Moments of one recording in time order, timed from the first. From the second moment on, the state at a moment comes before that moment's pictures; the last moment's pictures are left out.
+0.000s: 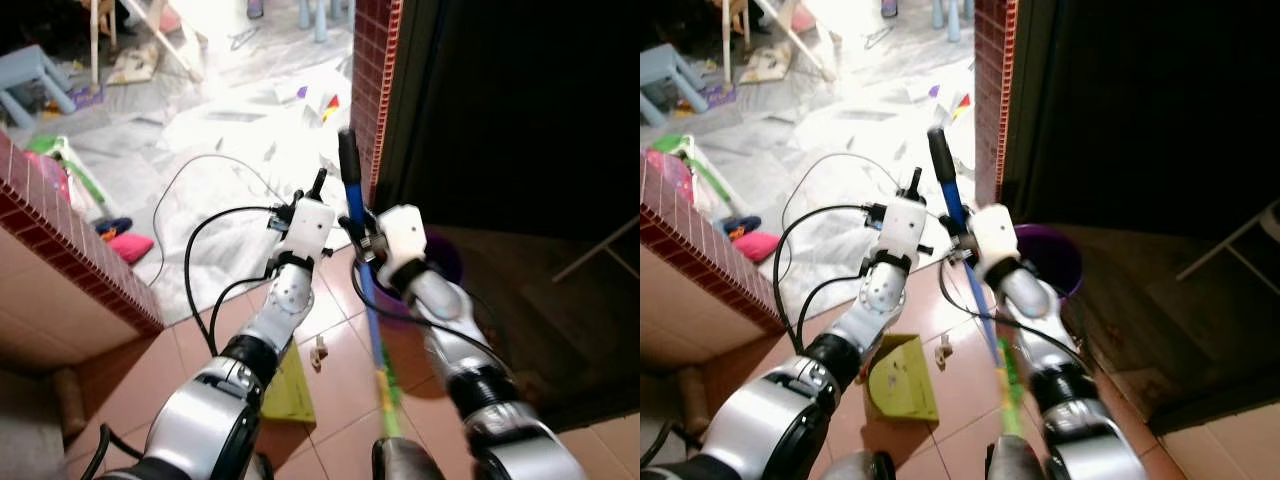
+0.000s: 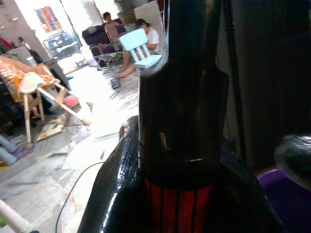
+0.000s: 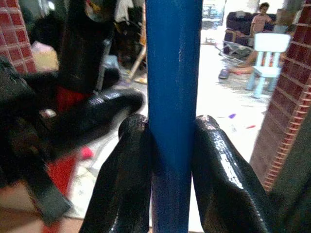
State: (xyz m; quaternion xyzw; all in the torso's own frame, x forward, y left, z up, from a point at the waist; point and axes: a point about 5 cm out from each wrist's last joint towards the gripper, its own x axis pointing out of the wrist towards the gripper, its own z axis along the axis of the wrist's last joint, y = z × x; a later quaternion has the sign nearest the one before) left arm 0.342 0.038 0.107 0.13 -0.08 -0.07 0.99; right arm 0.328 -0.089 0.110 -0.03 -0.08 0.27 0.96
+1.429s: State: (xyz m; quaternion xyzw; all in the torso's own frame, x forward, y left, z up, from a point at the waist) left arm 0.342 0.090 0.101 0.11 -0.09 -0.01 0.99; right arm 0.312 -0.125 0.147 0.05 -0.14 0.29 0.95
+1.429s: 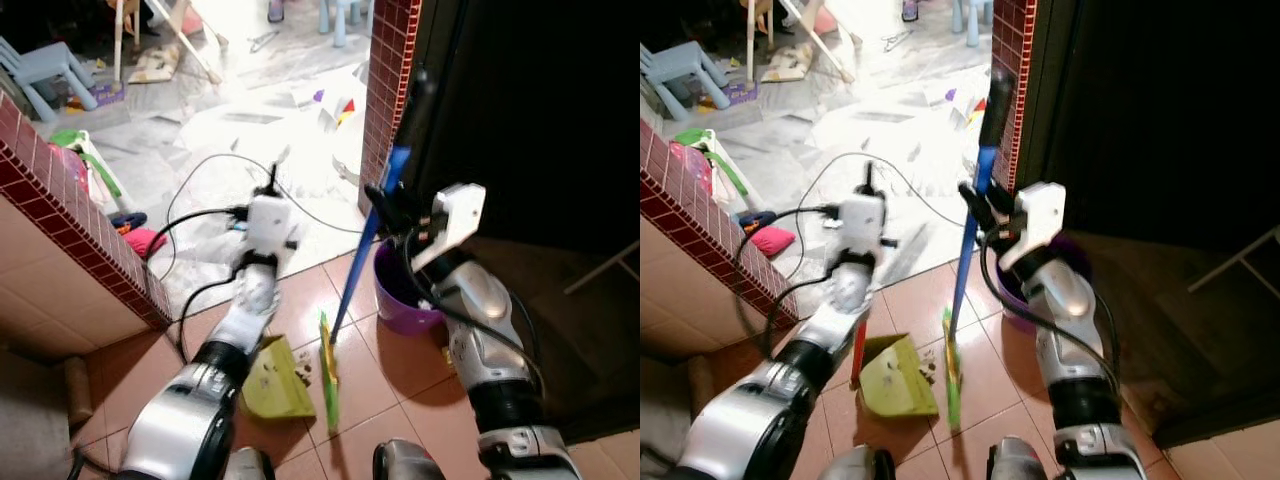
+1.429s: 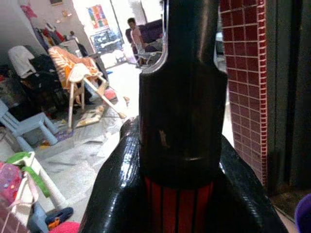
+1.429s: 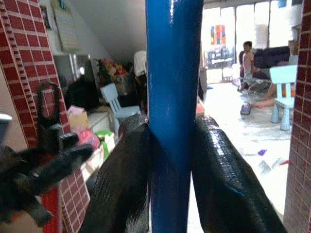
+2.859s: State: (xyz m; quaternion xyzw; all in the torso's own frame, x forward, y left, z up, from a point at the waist) left arm 0.344 0.071 0.109 0.08 -0.09 -0.01 0.99; right arm 0.323 -0.043 0.140 0.14 -0.14 0.35 0.92
